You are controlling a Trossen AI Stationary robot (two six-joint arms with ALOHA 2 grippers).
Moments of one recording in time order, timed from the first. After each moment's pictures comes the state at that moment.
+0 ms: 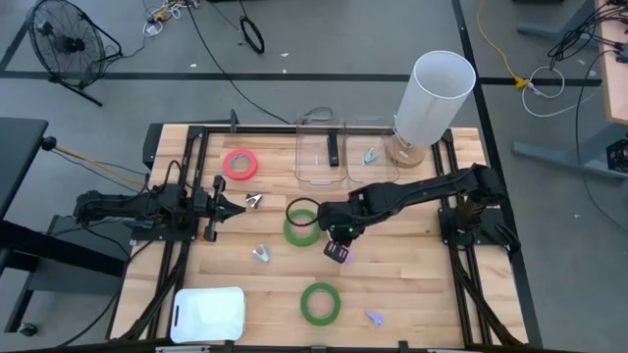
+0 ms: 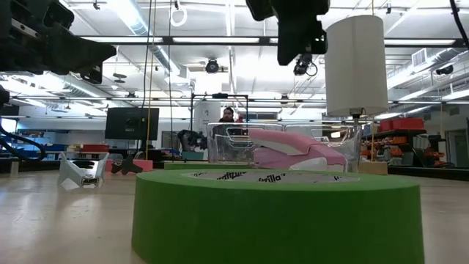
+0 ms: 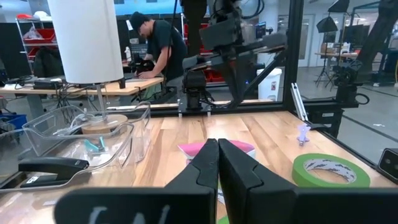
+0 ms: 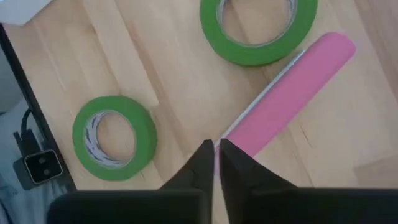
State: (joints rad) left arm -0.05 0.01 0.01 0.08 -0.03 0.03; right arm 0.18 1.82 1.64 -1.03 -0.07 0.64
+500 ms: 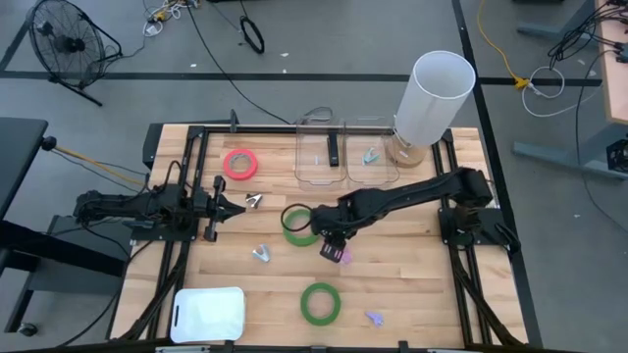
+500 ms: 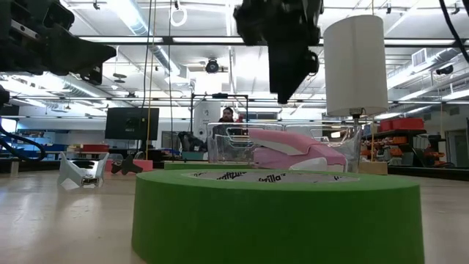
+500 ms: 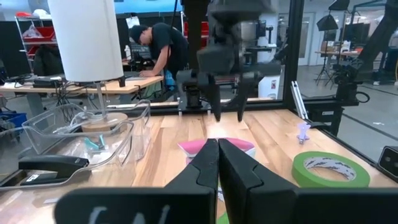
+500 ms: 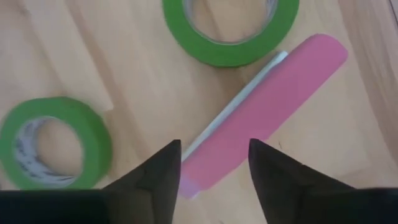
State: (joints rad) left arm -0.05 0.01 0.01 0.07 -0.03 0.03; right arm 0.16 1.92 1.64 -1.04 0.01 0.57
